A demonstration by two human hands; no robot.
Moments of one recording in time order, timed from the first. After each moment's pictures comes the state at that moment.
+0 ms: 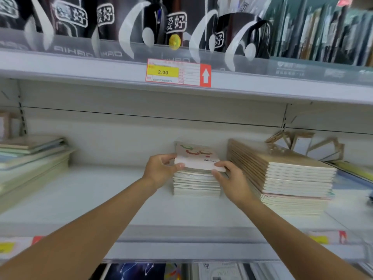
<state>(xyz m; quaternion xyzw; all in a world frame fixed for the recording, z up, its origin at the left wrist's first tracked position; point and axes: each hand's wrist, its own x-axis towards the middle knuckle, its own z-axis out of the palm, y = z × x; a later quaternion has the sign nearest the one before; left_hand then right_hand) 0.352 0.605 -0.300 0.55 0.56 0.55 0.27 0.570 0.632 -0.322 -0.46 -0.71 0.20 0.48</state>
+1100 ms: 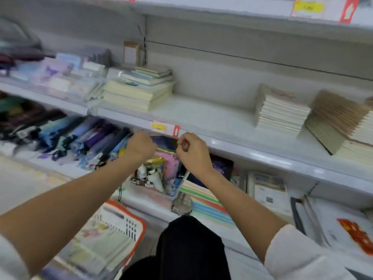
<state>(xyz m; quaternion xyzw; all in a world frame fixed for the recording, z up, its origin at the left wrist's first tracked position) 0.172 0.322 -0.388 0.37 0.84 0.39 0.10 0.322 0.393 -0.399 -0.28 -0.85 0.23 0.39</state>
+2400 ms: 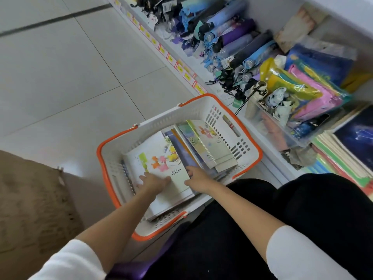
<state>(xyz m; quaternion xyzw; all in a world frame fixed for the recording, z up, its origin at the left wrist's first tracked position) 0.134 -0.048 -0.739 -0.20 0.85 0.28 0.39 0.192 0.115 -0.704 -0.20 -0.81 0.45 -0.32</state>
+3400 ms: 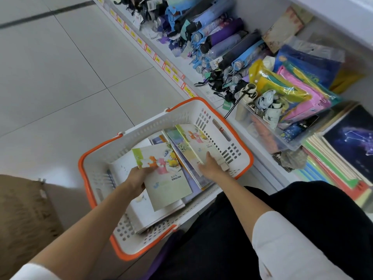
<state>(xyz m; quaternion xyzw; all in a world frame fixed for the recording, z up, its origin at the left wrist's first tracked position) 0.088 -0.038 -0.708 -0.24 0.63 0.63 0.38 0.163 0.199 -0.715 -0.33 -0.82 0.37 -0.29</state>
